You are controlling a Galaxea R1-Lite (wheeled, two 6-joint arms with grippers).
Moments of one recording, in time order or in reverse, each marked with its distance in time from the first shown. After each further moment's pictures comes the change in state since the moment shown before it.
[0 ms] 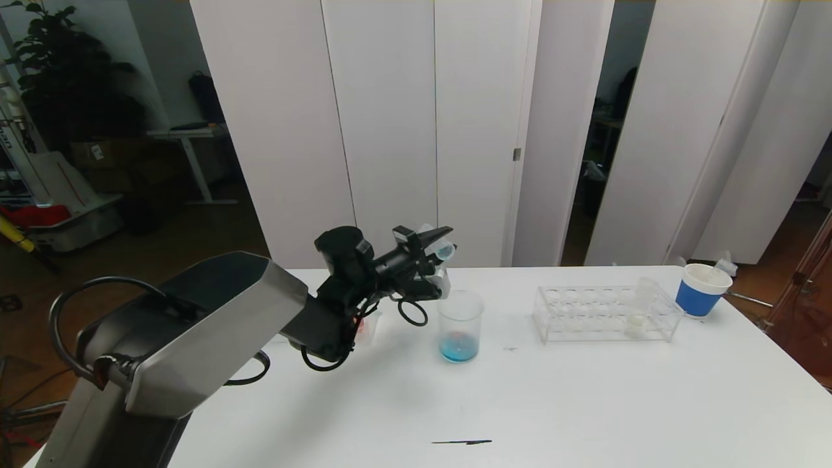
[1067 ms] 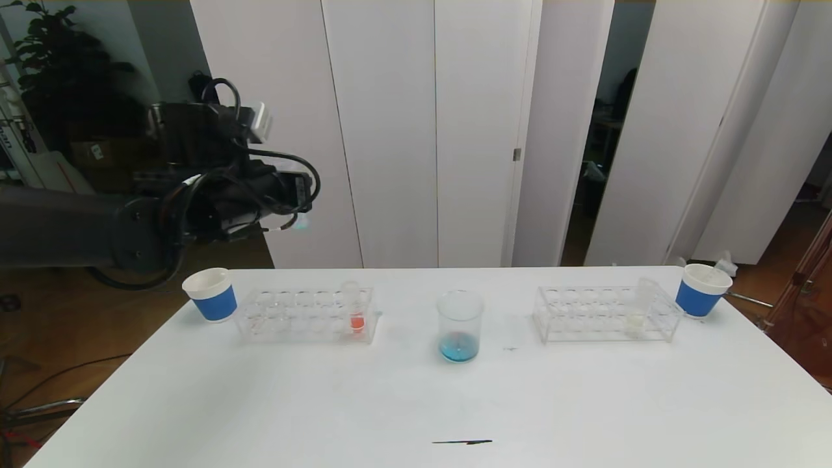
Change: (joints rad) left arm 0.212 -0.568 0.057 0.860 0.647 -1.286; right arm 0.000 0.000 0.000 0.000 0.000 0.000
